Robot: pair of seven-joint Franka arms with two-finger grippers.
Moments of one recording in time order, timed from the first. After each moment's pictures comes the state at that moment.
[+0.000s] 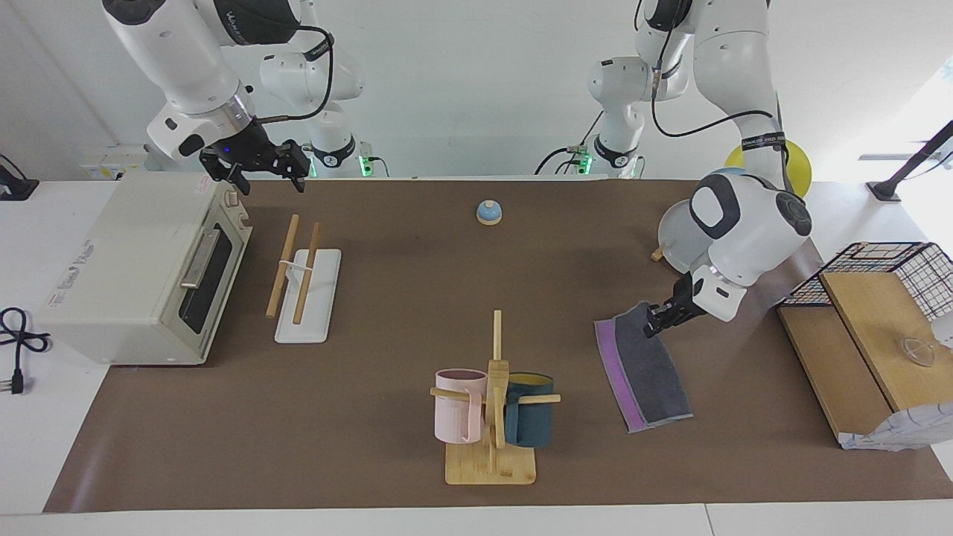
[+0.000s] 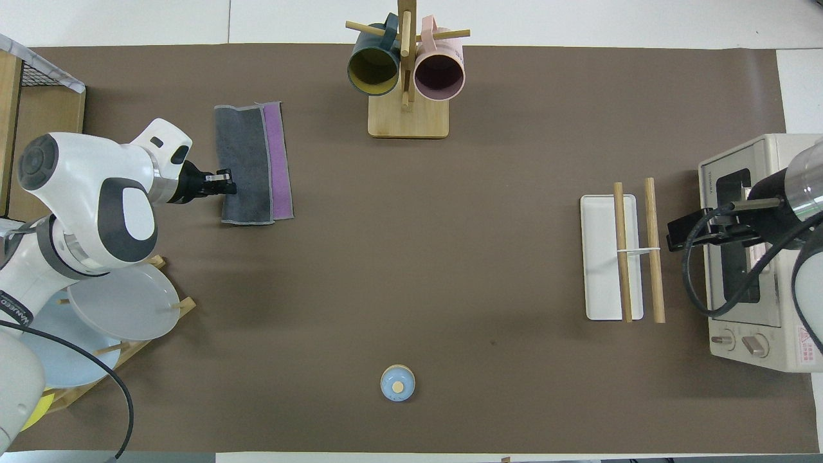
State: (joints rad) left arm -0.04 0.30 -0.10 -1.81 -0.38 2.16 -0.21; right arm -0.06 -0.08 0.11 -1.70 0.11 1.48 0.10
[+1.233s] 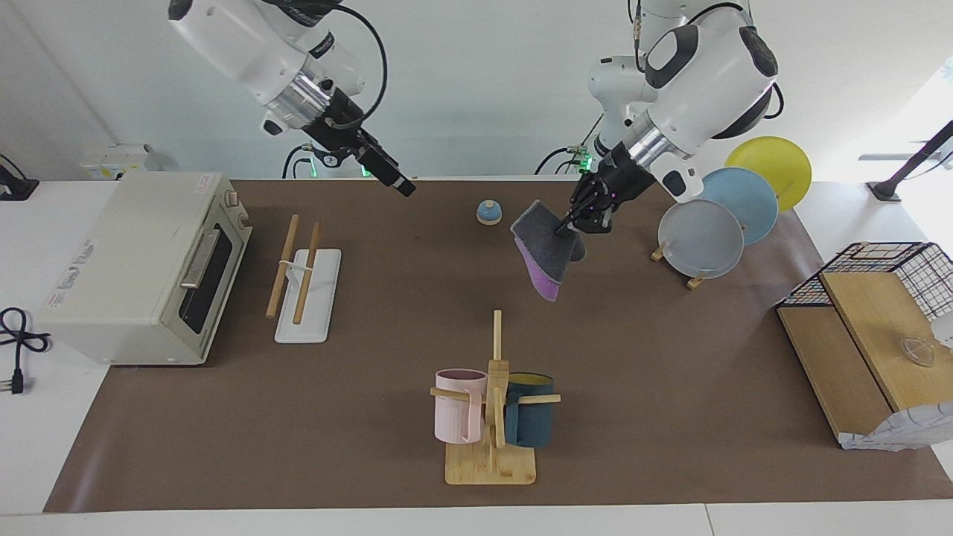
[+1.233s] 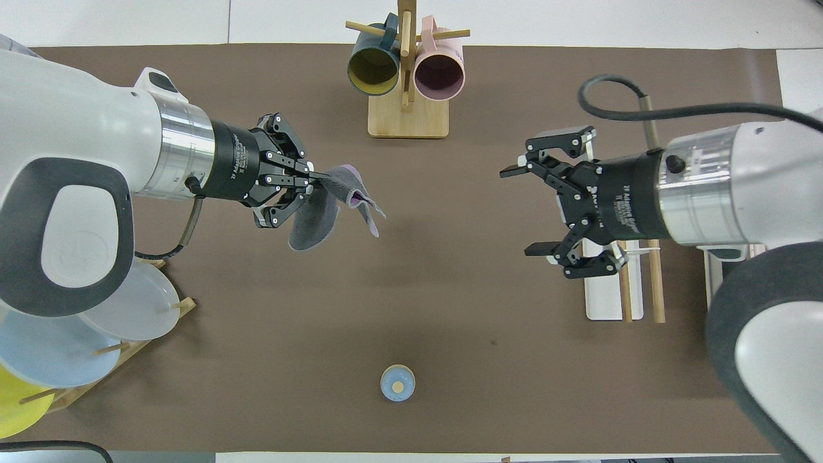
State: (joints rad) left arm -0.16 0.05 -0.25 -1.69 -0.54 1.95 -1.72; right arm 0.16 -0.10 0.12 -1.80 0.66 1.93 1.29
